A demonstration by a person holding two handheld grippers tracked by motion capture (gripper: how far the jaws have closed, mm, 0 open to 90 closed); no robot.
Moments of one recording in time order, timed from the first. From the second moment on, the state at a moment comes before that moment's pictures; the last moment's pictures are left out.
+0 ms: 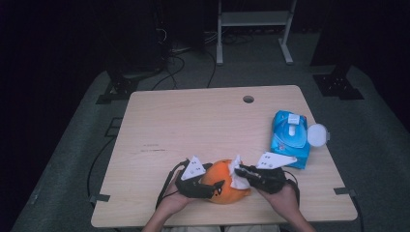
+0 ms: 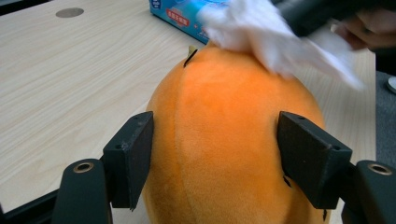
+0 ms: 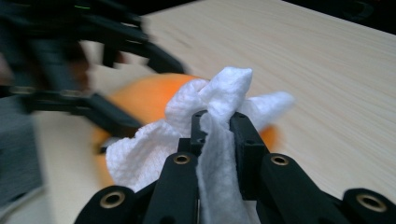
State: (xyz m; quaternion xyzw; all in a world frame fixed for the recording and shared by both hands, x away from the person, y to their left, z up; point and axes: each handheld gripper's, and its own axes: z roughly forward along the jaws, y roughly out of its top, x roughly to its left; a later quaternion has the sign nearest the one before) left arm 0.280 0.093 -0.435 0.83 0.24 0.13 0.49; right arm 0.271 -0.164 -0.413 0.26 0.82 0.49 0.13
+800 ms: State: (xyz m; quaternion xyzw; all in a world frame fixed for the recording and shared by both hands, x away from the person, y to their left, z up) left arm 0.298 0.108 -0.445 0.80 0.33 0.06 0.50; right arm 0.290 -0.187 -0.426 0.33 0.81 0.48 0.12
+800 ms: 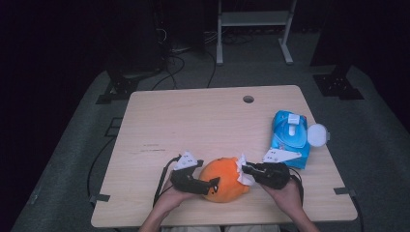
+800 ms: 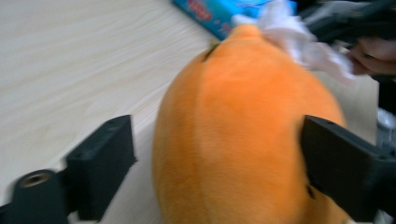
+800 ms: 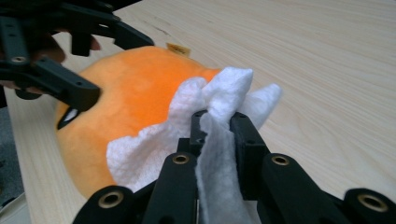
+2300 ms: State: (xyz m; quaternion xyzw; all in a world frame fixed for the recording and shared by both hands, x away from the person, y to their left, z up) left arm 0.281 0.090 -0.428 0.81 0.25 0.14 0.51; right arm 0.297 -0.192 -0.422 0.33 0.79 0.50 0.11
